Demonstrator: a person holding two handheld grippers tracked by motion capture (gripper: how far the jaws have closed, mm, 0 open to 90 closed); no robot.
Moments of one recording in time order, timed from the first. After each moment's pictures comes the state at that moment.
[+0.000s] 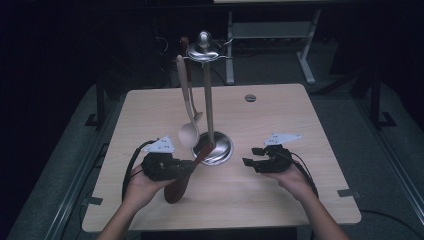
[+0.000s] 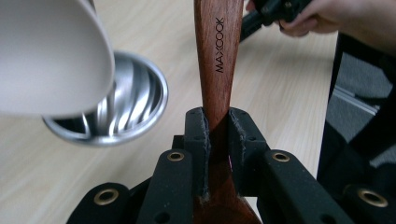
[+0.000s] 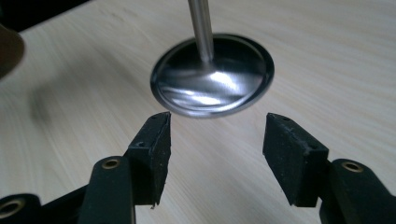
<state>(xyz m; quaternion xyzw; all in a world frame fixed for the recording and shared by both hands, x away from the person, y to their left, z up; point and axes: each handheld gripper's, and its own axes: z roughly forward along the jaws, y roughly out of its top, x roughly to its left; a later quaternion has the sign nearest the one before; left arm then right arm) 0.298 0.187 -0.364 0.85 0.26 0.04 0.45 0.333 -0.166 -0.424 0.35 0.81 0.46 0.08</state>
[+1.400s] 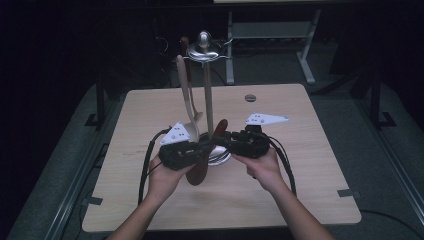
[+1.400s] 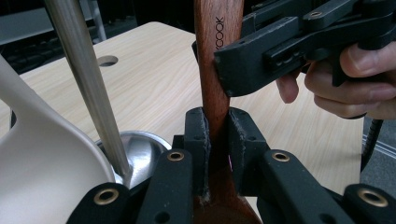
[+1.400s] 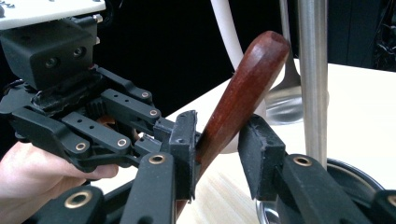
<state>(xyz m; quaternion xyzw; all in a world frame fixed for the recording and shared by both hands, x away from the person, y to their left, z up) 0.303 0.144 -0.340 0.81 0.27 0.12 0.51 0.327 -0.094 -0.343 0.32 0.73 0.61 0.02</state>
